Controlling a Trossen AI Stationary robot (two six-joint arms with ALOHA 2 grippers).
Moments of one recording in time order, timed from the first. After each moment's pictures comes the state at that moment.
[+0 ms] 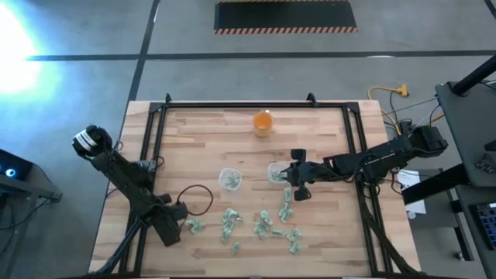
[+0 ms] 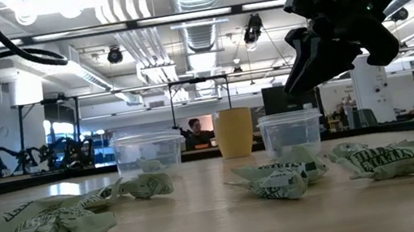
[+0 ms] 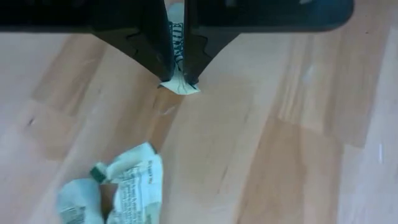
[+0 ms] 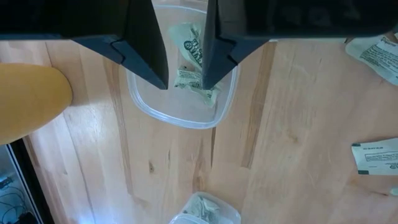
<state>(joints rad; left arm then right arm) -0.87 1.38 0.65 -0.62 0.02 -1.28 0.17 1.33 0.60 -0.03 0.30 -0.14</state>
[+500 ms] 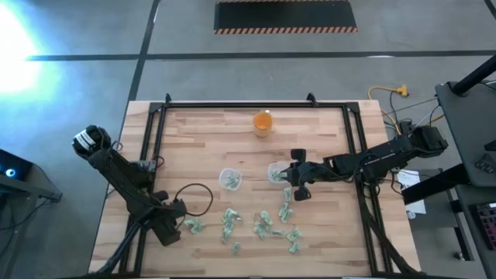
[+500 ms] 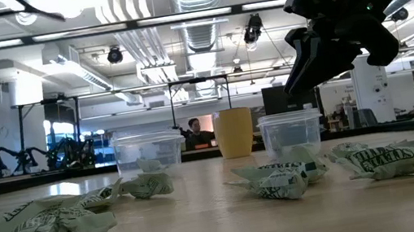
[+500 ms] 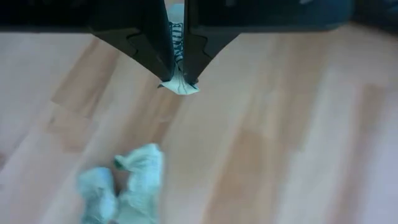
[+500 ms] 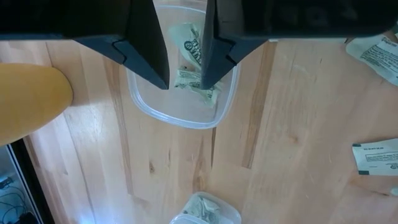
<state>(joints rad) -0.86 1.37 0.83 -0.92 -0.03 -1.30 0.17 1.33 0.60 -0.03 0.30 -0.14</state>
